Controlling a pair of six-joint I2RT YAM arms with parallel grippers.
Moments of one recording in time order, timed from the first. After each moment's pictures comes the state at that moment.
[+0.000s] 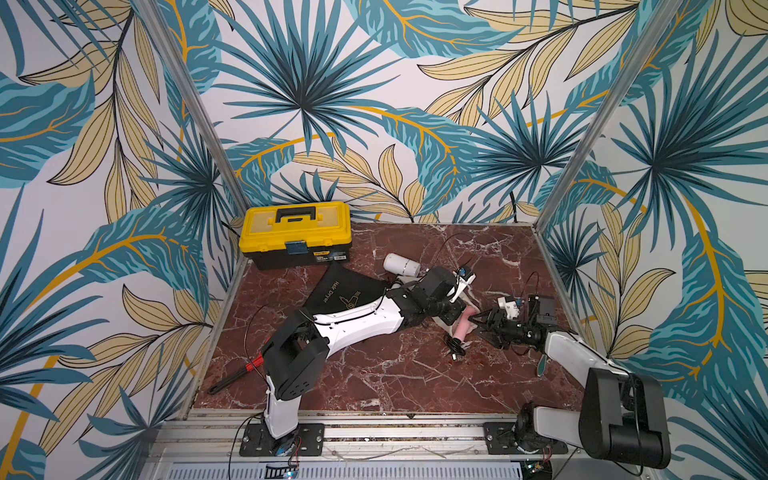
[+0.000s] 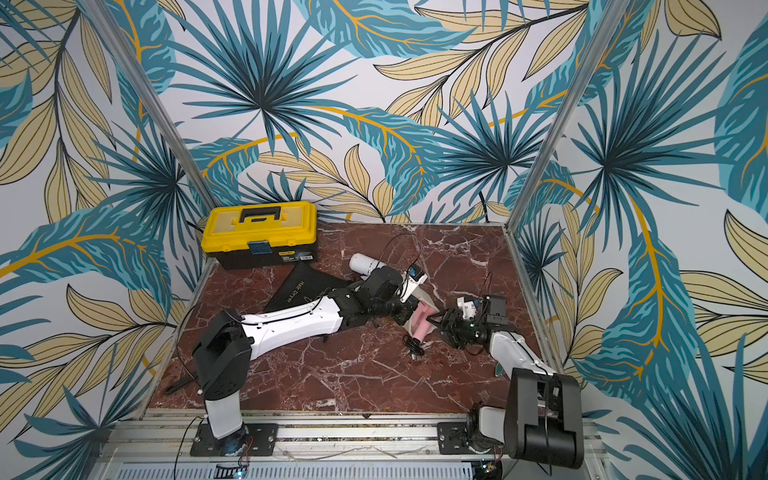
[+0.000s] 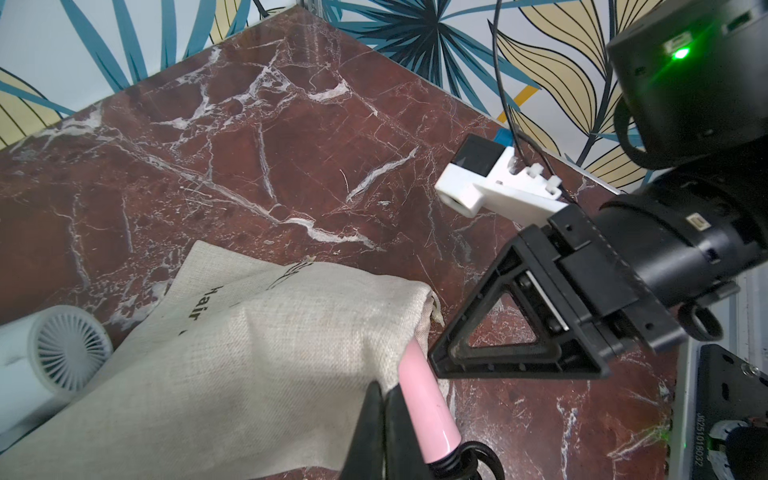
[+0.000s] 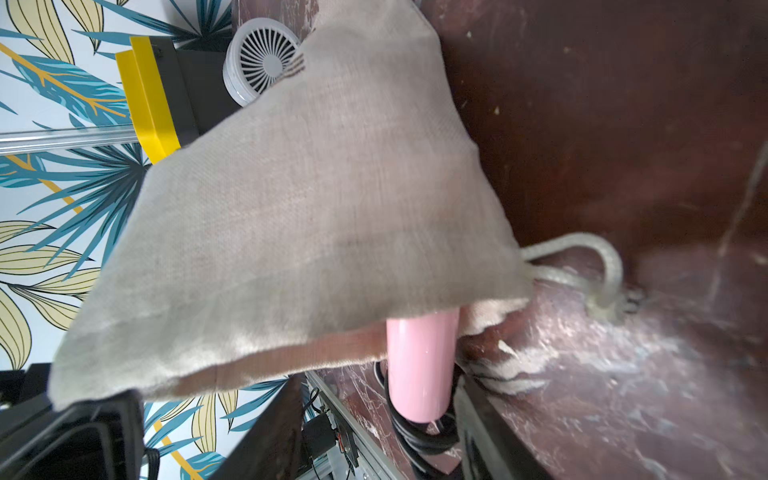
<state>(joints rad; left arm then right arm) -0.96 1.88 1.46 -0.18 0.06 -0.13 -0.18 1.25 0.51 -0.27 -0.88 0.65</state>
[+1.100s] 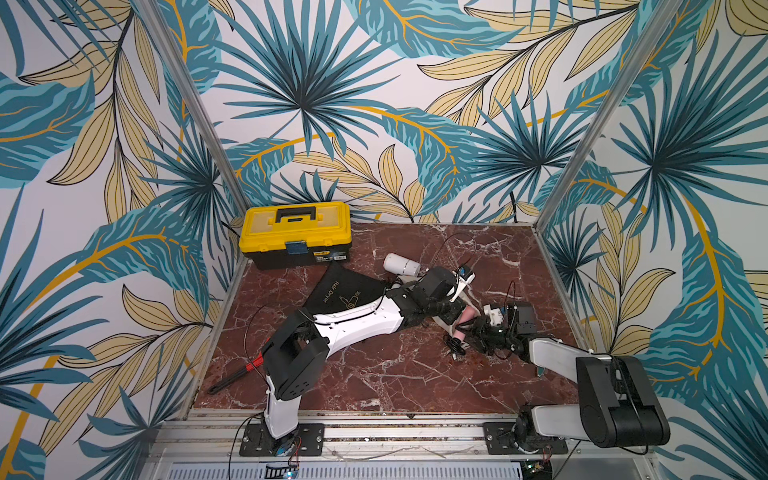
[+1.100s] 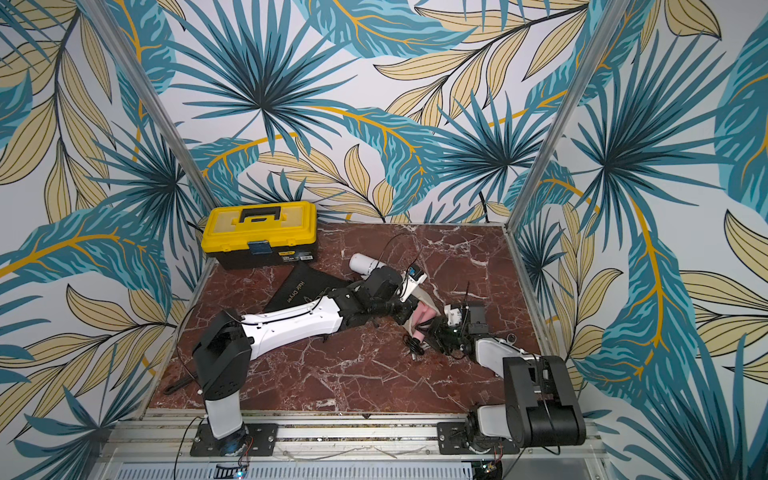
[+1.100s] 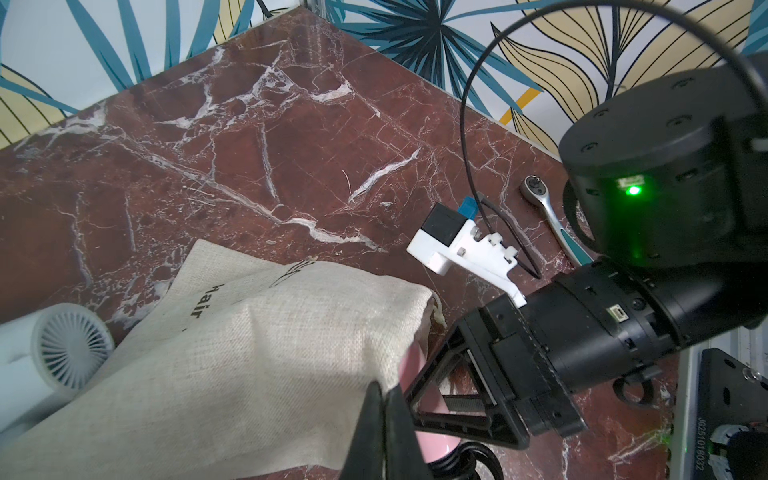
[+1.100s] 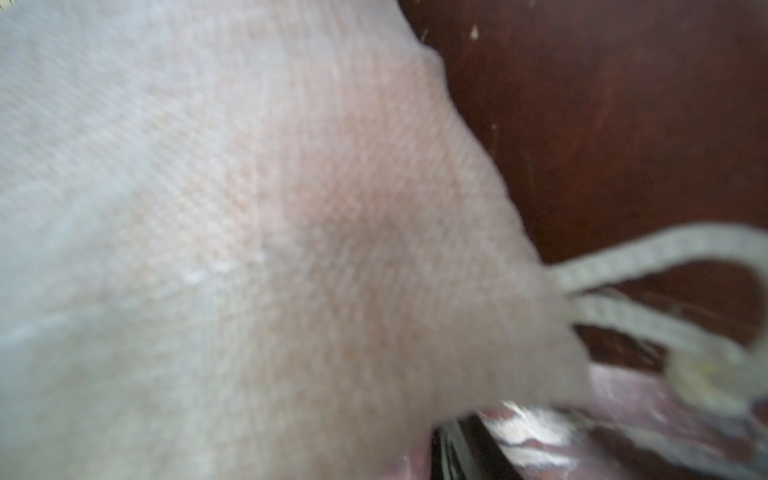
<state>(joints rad) -0.96 1.88 1.46 -0.18 0.06 -0.13 0.00 1.36 0.40 0.06 -0.74 0.87</state>
